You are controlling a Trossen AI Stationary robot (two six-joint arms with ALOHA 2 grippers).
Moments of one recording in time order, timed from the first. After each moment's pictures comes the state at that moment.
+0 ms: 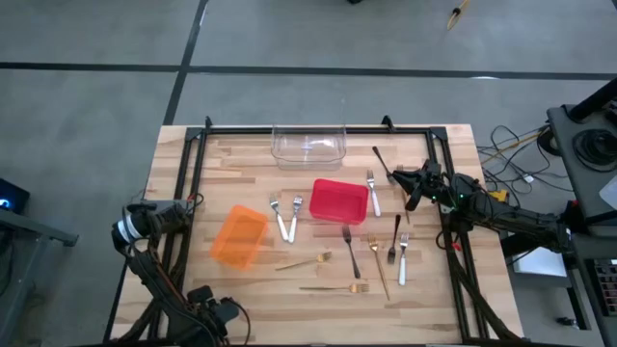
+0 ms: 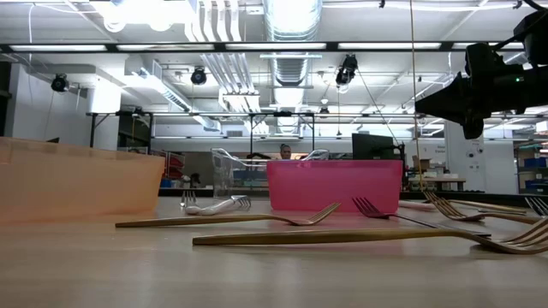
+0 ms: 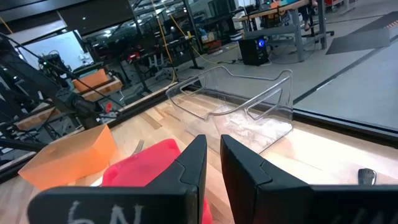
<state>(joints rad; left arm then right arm) -1.06 1.96 1.29 -0.93 0.03 -1.53 -0.34 0.11 0.01 0.03 0.13 0.33</state>
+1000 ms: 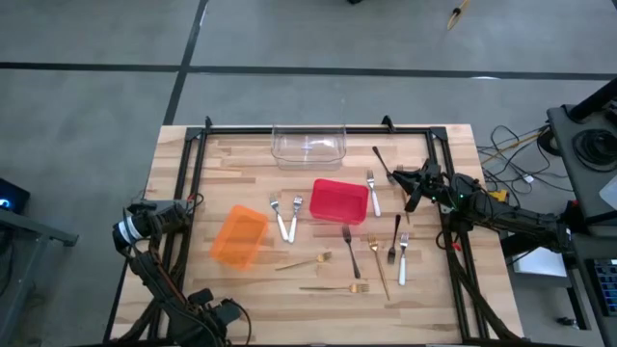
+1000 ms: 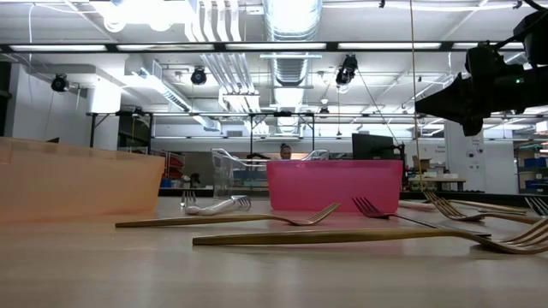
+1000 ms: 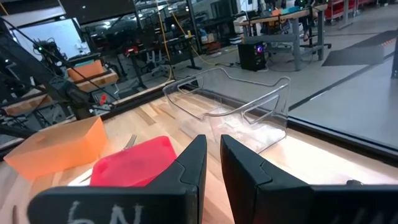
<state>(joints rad) -1.05 1.97 1.29 -0.91 0.04 -1.58 -0.34 0.11 0.01 0.03 0.13 0.23</state>
